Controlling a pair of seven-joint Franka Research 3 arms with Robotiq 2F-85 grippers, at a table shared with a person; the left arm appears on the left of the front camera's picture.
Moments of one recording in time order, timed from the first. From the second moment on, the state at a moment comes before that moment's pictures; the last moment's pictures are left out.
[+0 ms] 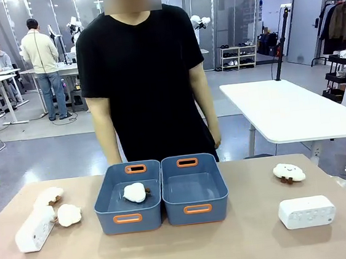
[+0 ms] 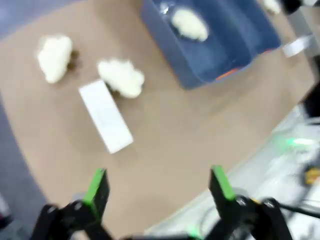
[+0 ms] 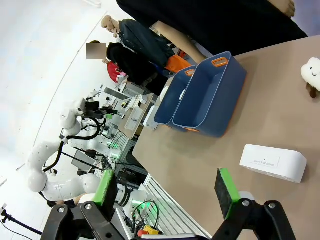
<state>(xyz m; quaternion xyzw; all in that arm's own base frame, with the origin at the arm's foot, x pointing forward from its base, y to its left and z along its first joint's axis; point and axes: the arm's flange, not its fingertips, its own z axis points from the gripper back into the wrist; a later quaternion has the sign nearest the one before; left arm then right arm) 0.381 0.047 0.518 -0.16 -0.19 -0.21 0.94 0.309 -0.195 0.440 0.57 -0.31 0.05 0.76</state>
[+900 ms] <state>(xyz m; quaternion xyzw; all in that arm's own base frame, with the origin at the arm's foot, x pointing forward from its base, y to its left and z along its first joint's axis) 0.410 0.003 0.389 -0.06 -0.08 -0.12 0.99 0.309 -0.196 0.440 0.57 -0.31 0.05 0.76</state>
